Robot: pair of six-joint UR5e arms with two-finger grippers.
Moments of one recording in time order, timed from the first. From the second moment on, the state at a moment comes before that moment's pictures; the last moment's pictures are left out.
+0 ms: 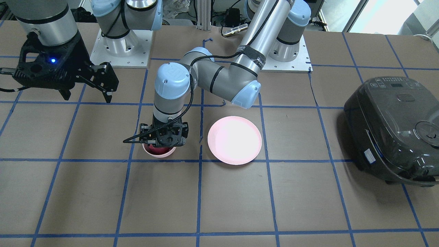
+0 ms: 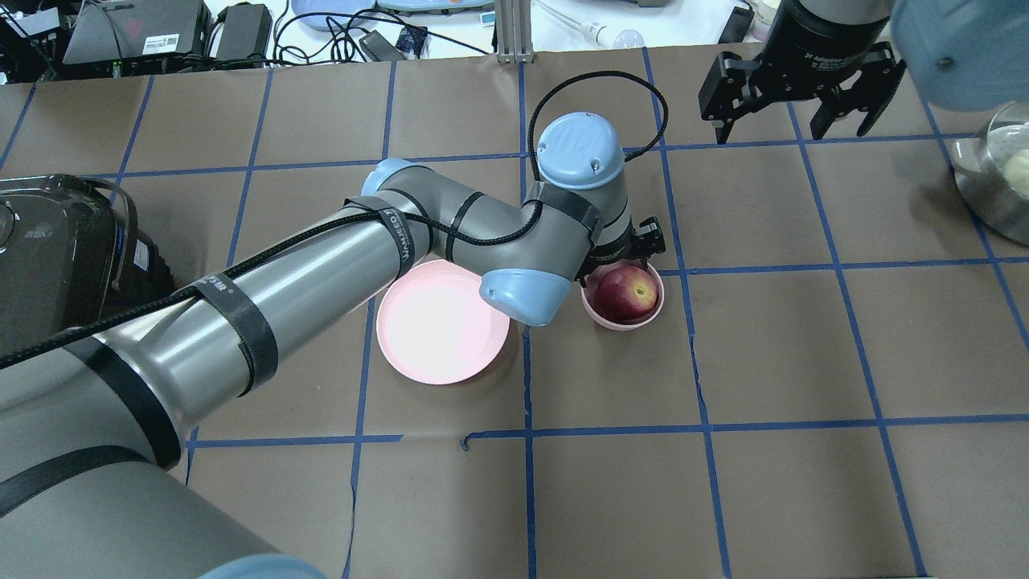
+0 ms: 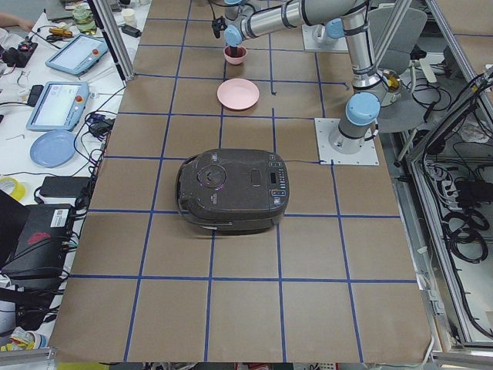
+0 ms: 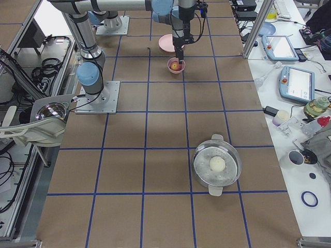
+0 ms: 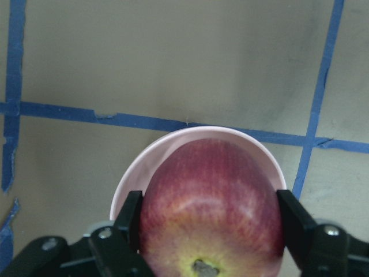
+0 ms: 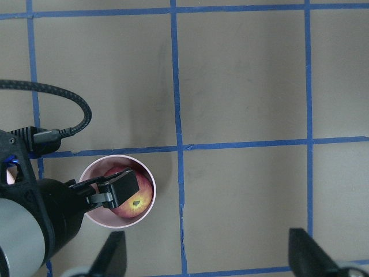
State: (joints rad) left arm -2.10 -2.13 -1.57 -0.83 1.42 -0.74; right arm 1.57 -1.52 1.50 -1.64 -1.62 0.03
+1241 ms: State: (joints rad) left arm -1.66 -1.81 -1.59 -1.27 1.54 -0.02; right arm 1.57 -1.52 1.50 -1.64 -1.62 0.03
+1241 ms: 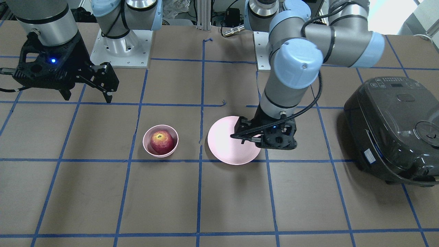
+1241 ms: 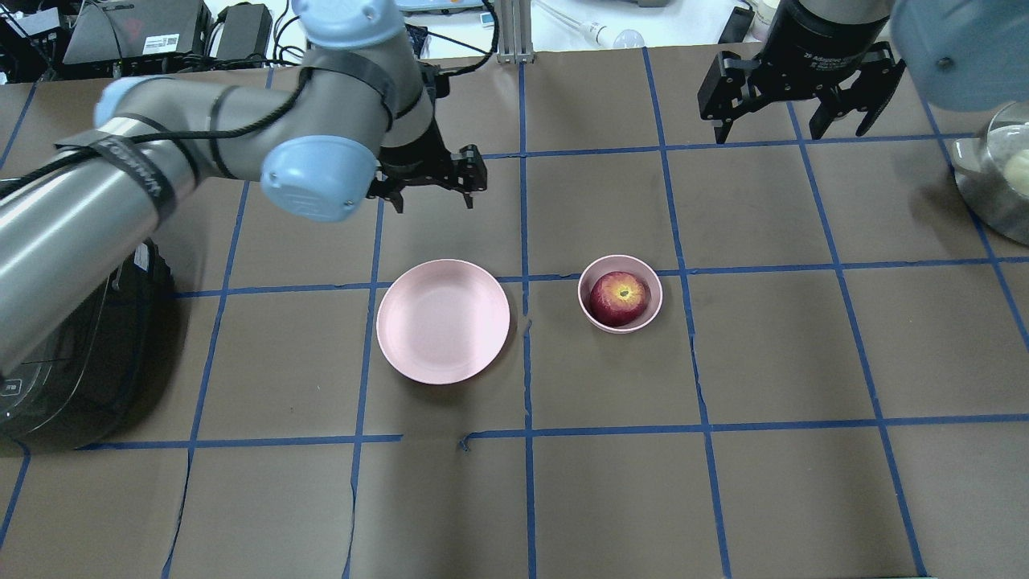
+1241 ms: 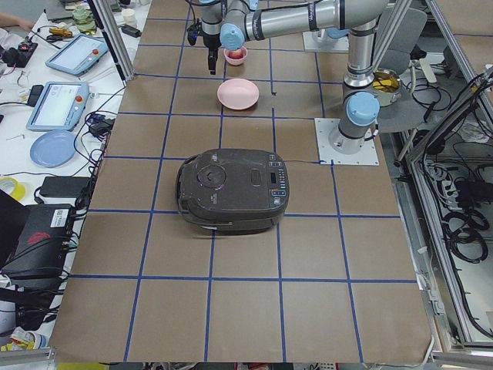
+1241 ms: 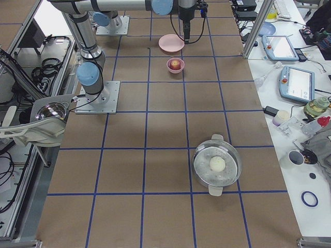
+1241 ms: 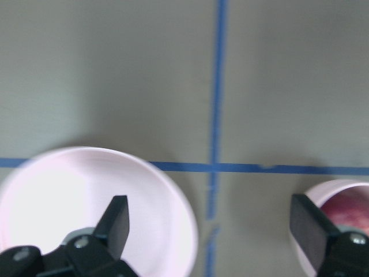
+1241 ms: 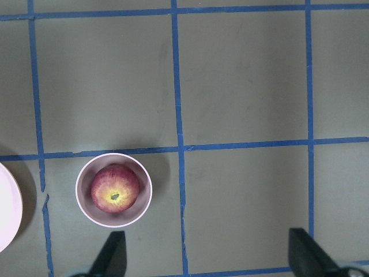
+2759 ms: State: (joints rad) left arm -1.58 -1.57 -1.60 -1.46 1.54 0.11; right arm 1.57 -1.52 1.50 -1.64 -1.62 0.03
